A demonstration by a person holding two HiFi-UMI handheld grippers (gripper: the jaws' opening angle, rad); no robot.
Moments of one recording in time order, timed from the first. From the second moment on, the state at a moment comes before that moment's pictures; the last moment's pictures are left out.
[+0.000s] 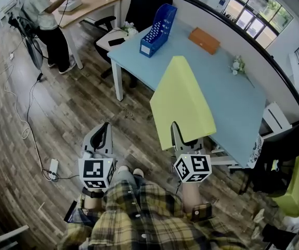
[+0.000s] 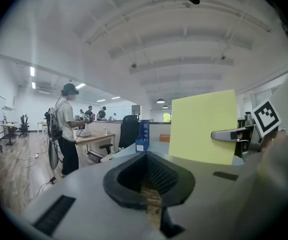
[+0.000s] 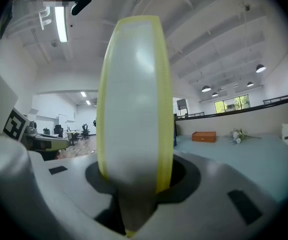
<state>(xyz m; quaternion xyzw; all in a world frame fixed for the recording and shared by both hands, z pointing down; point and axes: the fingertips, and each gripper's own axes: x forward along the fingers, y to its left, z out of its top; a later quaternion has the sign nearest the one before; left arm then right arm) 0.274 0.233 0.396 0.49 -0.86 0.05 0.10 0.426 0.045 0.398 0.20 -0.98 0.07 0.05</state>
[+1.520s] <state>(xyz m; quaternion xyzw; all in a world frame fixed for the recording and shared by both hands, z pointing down) 0.017 0.201 0.400 0.53 -0.84 0.06 0.10 0.169 0.031 0.403 0.22 -0.97 0.08 0.06</state>
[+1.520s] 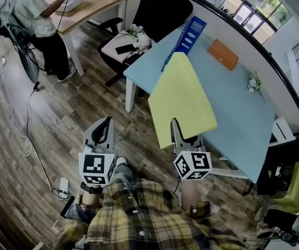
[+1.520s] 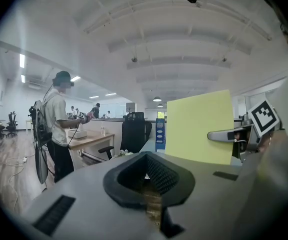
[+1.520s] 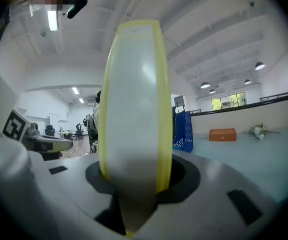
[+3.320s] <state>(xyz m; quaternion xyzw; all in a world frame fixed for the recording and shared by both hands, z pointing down) -0.159 -0.005 0.422 0.65 -0.75 0.08 0.12 0.068 -0.134 0.415 0.40 -0.91 0.13 0.06</state>
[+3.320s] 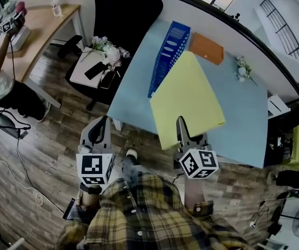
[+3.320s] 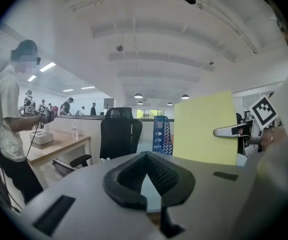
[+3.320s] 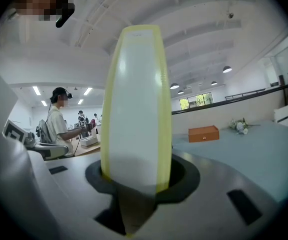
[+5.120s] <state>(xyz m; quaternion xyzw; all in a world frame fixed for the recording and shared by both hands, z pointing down) -0.135 -0.097 0.404 0.78 -0.61 0.09 0.08 0.117 -0.128 0.381 0.56 -0.82 0.09 0.03</state>
